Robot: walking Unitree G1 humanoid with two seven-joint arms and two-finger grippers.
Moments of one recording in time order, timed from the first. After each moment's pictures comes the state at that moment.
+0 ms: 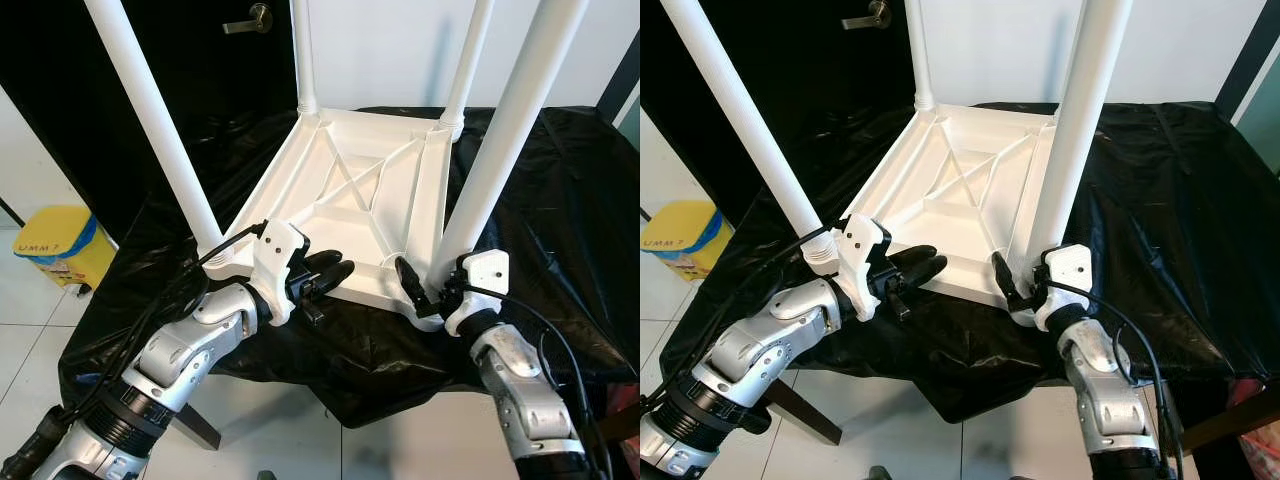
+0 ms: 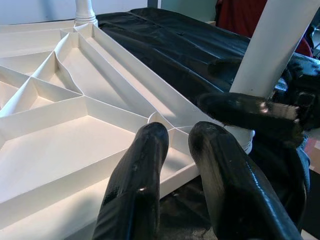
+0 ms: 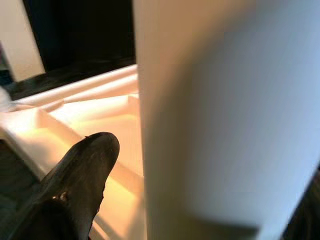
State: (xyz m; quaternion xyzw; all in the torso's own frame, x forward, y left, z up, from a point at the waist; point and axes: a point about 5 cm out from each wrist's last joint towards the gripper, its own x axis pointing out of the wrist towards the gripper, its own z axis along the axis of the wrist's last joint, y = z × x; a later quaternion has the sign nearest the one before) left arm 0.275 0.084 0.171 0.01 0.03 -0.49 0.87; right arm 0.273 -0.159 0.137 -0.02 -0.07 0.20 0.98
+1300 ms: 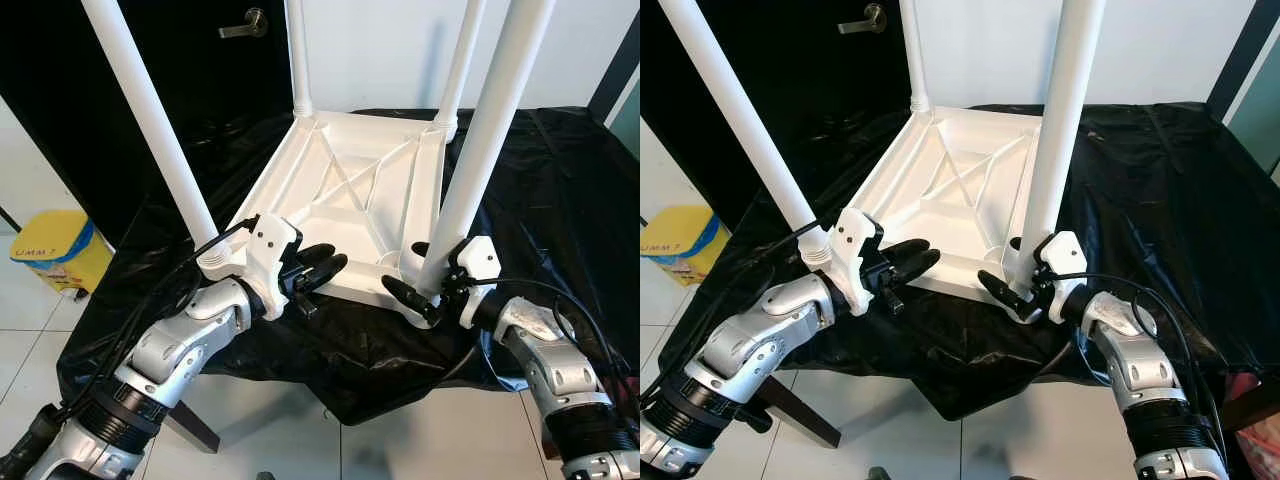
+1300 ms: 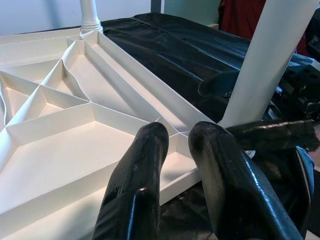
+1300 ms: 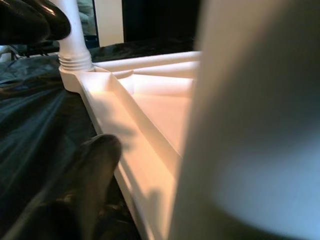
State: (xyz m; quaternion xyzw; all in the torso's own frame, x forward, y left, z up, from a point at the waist) left arm 0.279 0.091 0.176 0.01 0.02 -0.48 0.88; right arm 0.292 -0.167 0.134 -0.09 -0.03 0.38 0.92
